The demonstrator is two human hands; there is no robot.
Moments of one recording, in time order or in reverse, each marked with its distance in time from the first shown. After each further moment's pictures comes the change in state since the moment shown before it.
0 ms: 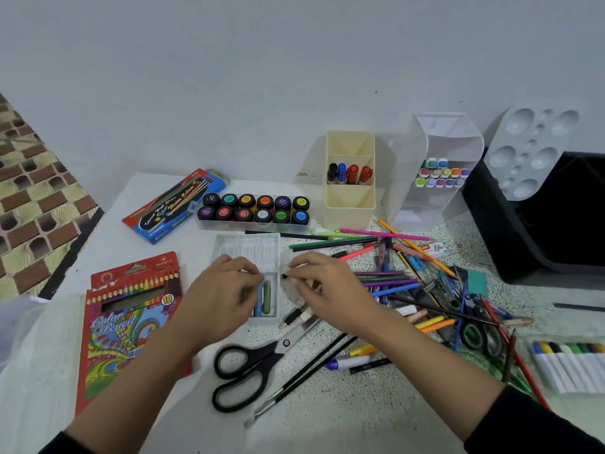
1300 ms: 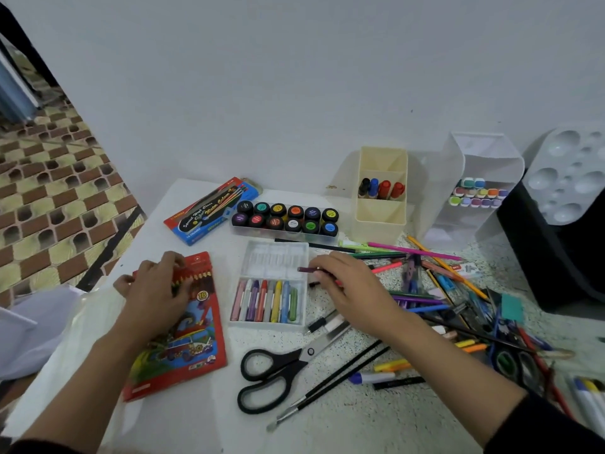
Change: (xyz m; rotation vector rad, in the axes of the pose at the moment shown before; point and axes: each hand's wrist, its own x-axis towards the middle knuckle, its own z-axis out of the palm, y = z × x) left_hand -0.047 -0.084 -0.048 0.041 -0.007 -0.836; right_hand 0.017 0.002 0.001 -0.084 0.012 -0.040
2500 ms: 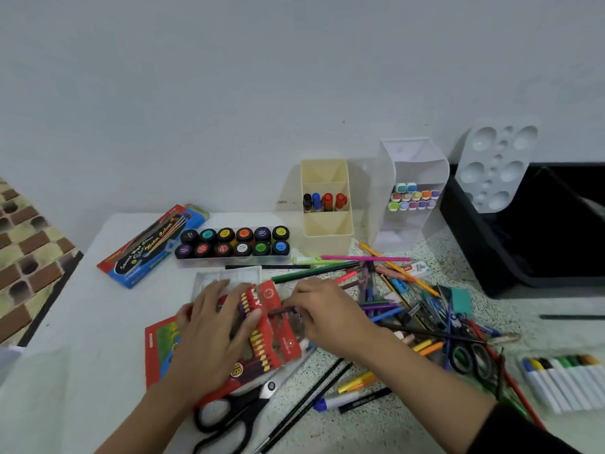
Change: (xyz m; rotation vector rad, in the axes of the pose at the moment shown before) left_hand -0.038 0.106 0.067 -0.060 0.050 0.573; right_hand -0.013 0.017 -0.015 -0.129 -0.055 -0.006
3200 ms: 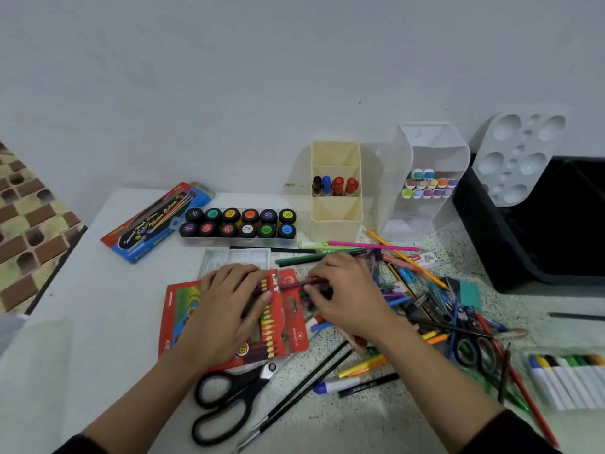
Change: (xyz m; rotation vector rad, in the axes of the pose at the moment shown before) left_hand 0.013 0.001 0.008 0.022 0.040 0.236; right_hand -0.005 0.024 0.004 -0.059 0.108 0.222
